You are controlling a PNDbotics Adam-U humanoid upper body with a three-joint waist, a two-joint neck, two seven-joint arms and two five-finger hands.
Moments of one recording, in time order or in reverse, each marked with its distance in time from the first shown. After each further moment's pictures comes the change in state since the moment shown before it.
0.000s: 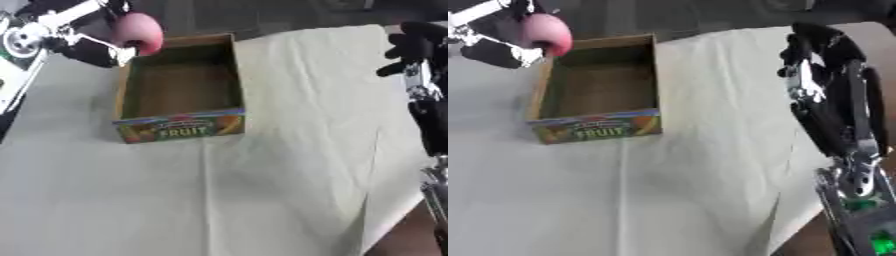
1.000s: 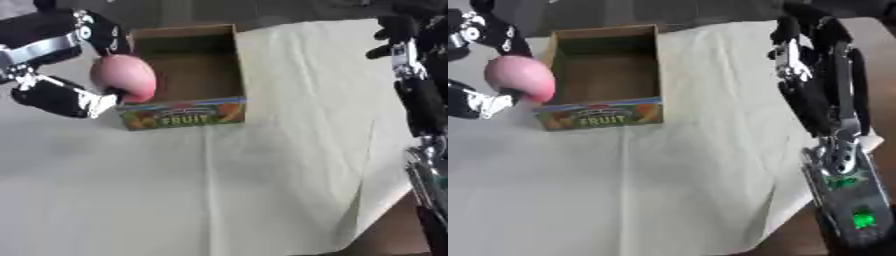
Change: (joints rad) left arm 0.218 0.180 -0.051 -0.485 0.150 0.110 -0.125; right arm 0.027 0.012 -0.013 0.000 0.005 0.004 -0.017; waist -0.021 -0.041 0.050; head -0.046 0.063
